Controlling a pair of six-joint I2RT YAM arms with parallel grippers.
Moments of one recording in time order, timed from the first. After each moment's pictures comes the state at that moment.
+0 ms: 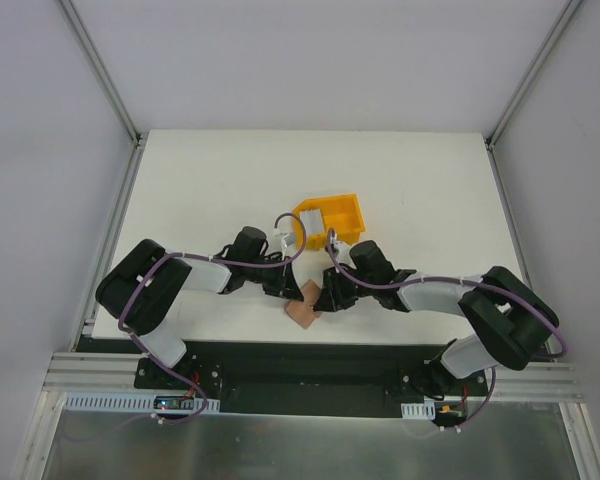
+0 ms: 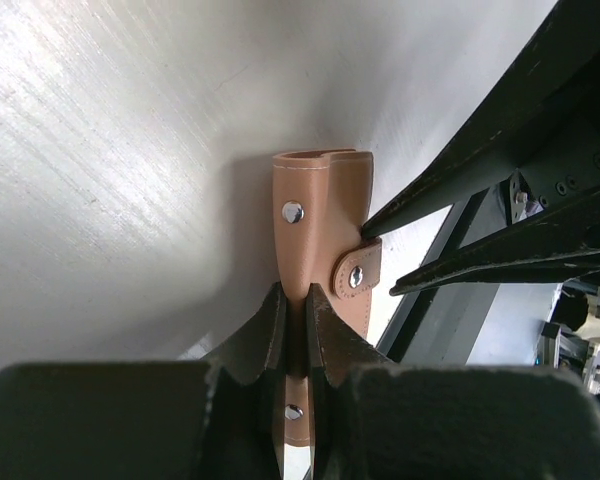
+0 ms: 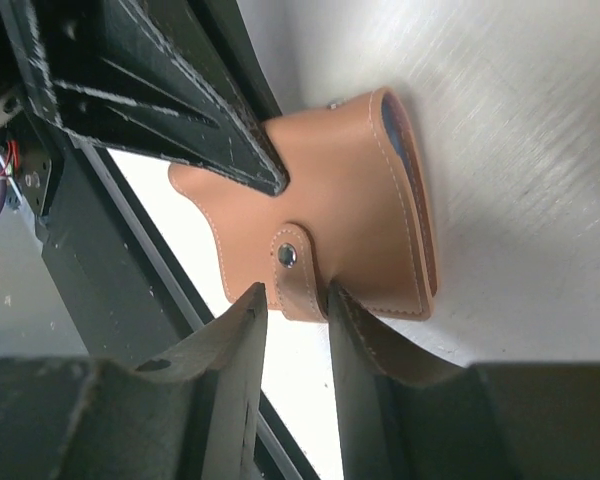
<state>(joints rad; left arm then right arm) -0.59 1.65 0.56 0.30 0.75 -0.54 0.77 1.49 0.53 0.19 -0.51 0.47</state>
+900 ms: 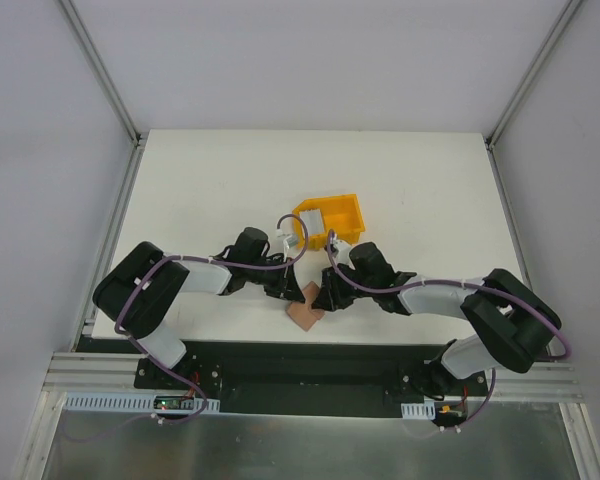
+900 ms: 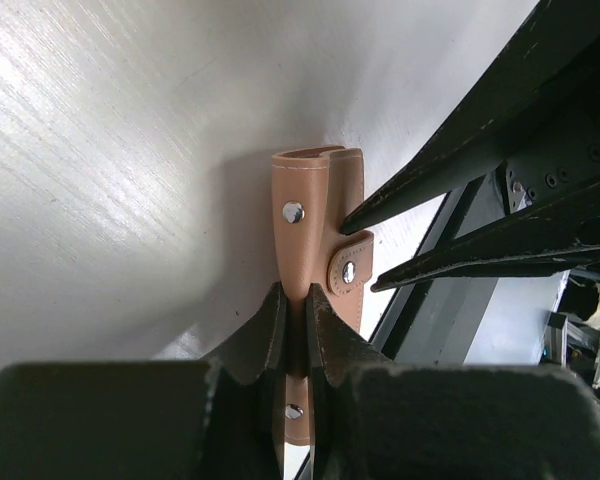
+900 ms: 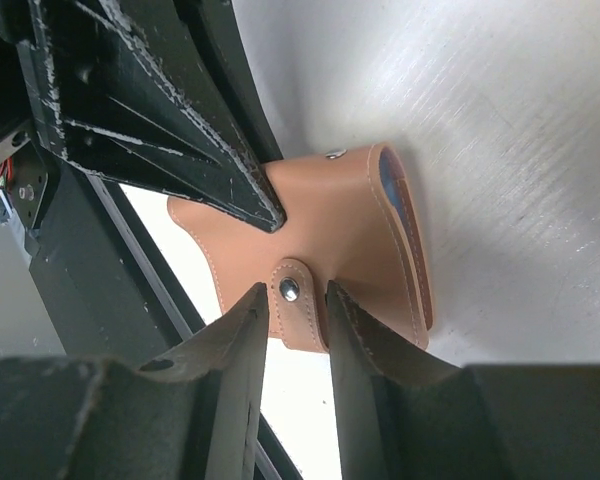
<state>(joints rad) -0.60 1.62 0.56 0.28 0.75 -0.53 0.79 1.47 0.51 0.25 -0.45 0.46</state>
